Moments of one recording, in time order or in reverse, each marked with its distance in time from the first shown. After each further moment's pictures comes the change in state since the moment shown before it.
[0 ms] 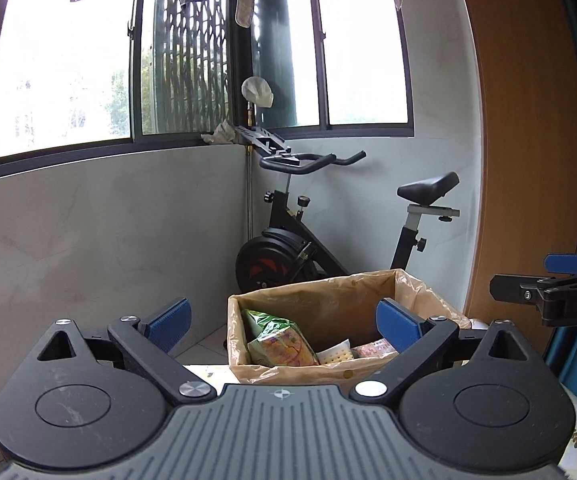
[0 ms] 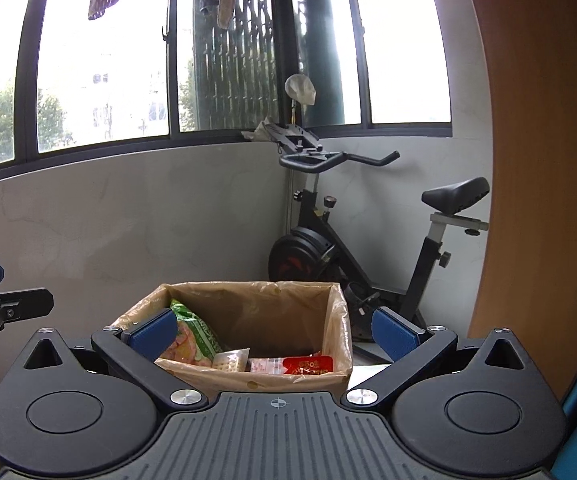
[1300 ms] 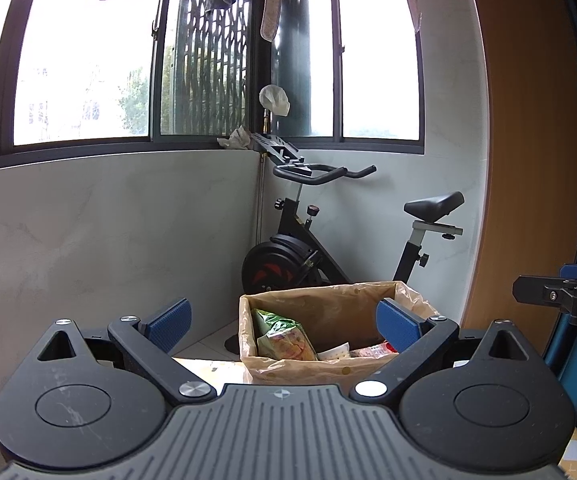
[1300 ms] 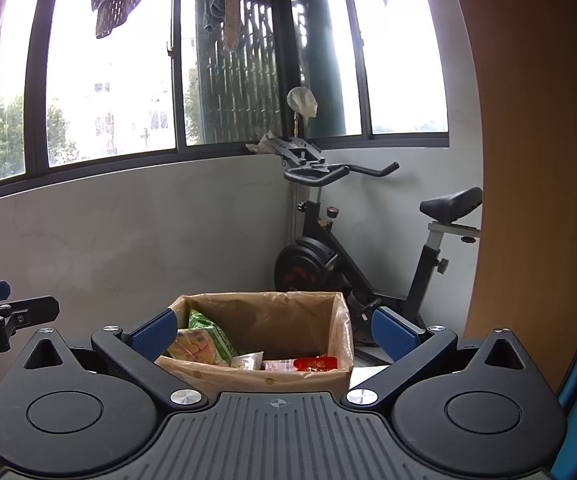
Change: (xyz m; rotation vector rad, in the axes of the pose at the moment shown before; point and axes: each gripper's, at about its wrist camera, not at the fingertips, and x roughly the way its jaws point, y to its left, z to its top) left arm -0.022 0.014 -0.002 -0.067 -0.020 0.000; right arm -0.042 0.008 0.013 0.005 -0.005 0.014
